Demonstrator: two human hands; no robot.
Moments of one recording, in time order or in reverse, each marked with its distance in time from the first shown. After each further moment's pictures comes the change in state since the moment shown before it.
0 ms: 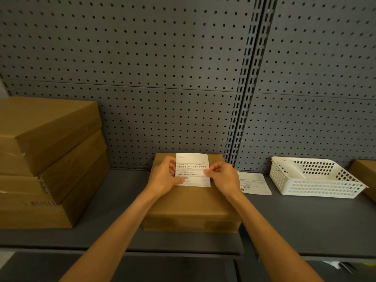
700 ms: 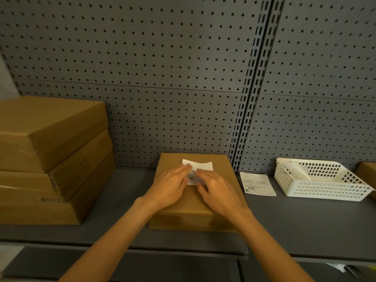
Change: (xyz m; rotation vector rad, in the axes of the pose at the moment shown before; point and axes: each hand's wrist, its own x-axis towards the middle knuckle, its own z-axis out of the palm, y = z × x) left_hand -0.029 0.008 -0.010 0.492 -0.185 0.328; right_hand -0.042 -0.007 0.009 -0.497 -0.163 -0.592
